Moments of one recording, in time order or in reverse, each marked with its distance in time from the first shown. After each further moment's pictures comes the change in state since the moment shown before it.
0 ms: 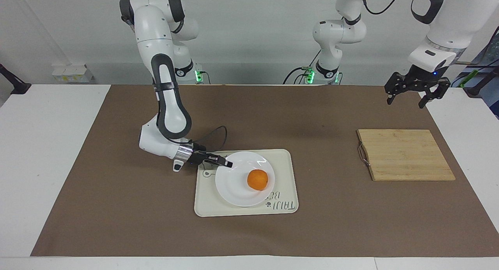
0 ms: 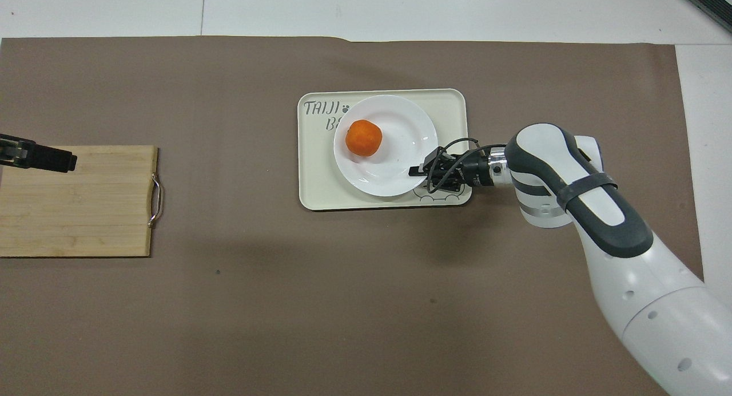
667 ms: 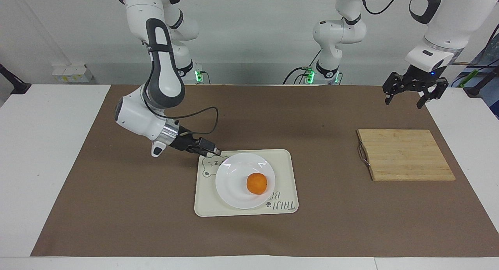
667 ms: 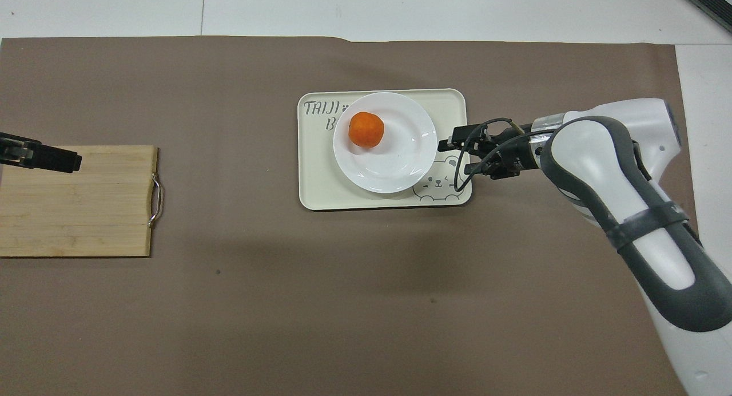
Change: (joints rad) left arm -0.001 0.000 -0.011 0.000 0.000 0.000 0.000; right arm -0.025 -0.248 -0.015 0.006 -0.434 -0.021 0.272
